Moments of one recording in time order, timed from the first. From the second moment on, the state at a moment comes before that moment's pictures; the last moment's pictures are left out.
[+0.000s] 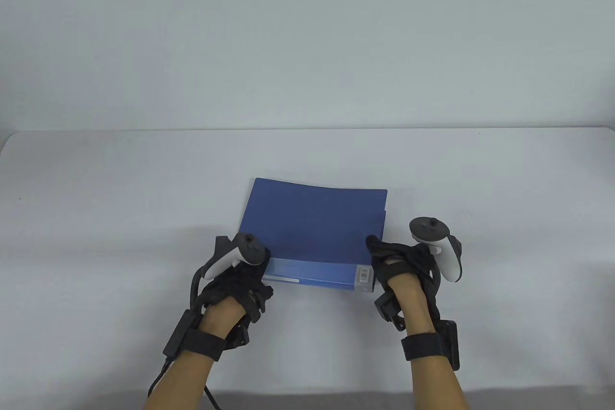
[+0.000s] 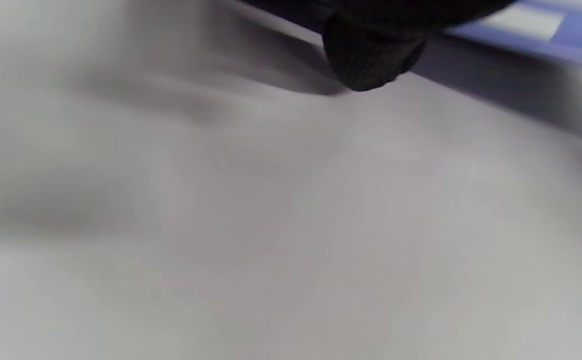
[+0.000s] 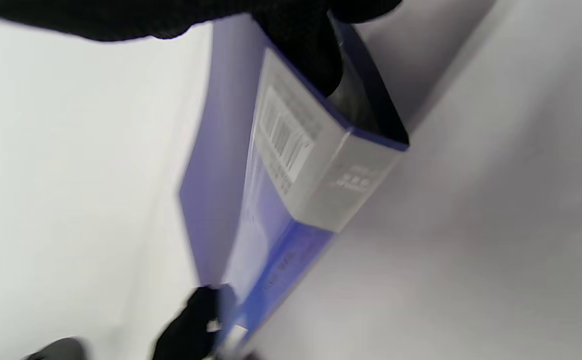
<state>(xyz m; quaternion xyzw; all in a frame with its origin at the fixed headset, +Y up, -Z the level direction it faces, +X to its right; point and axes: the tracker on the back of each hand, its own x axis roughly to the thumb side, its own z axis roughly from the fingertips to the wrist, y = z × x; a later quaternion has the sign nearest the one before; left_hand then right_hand) -0.167 -0.764 -0.366 -0.35 -0.01 0.10 0.93 0.167 -0.733 -0.372 -0.07 0.29 0.78 0.55</state>
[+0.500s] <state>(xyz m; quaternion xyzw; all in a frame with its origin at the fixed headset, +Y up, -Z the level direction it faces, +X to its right) -0.232 -0.715 -0.357 -0.07 0.02 0.42 0.91 0.154 -0.717 -0.372 0.02 0.18 0.75 0.64</state>
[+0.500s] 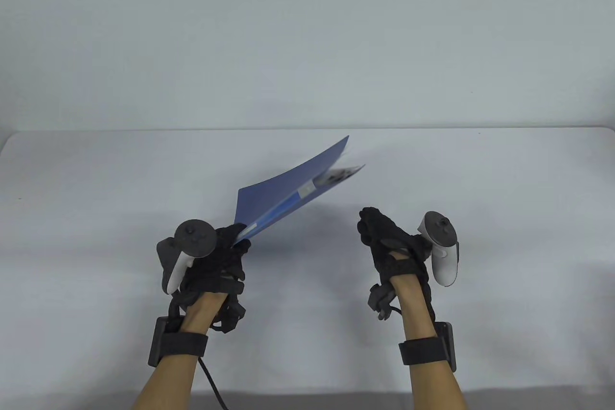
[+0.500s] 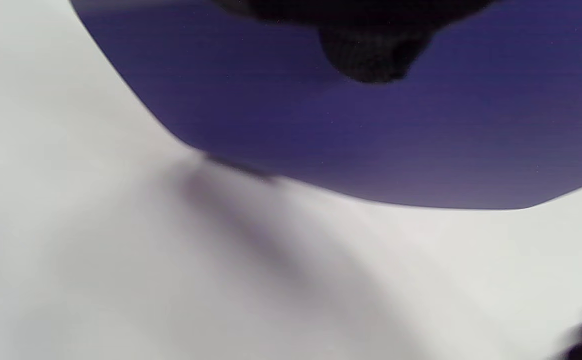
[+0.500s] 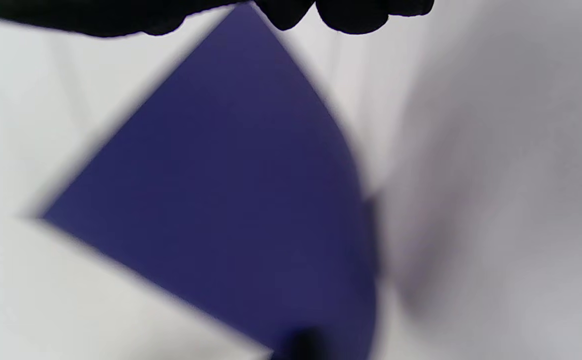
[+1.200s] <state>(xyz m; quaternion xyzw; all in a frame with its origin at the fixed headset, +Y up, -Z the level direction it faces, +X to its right) -0.236 -0.757 -0.362 -0.11 0.04 0.56 0.82 0.116 -0.747 -0.389 0.08 0.22 0.86 0.45</state>
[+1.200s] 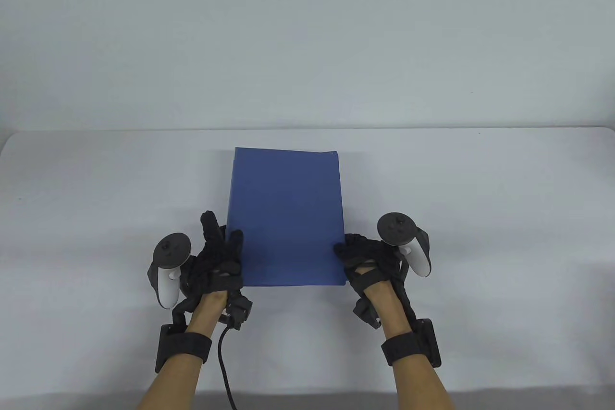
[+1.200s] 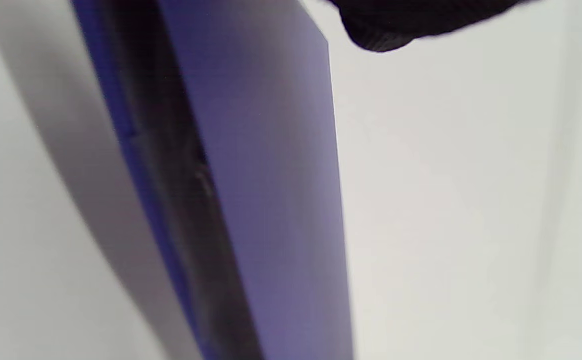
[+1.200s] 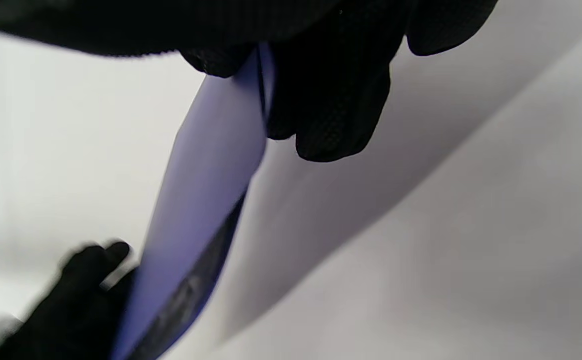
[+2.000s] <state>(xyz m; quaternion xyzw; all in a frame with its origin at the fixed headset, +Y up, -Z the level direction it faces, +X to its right) -0.190 -0.691 -0.332 0.01 -0.20 0.63 0.75 0.073 -0.675 -0.357 0.26 0.03 0.80 0.53</state>
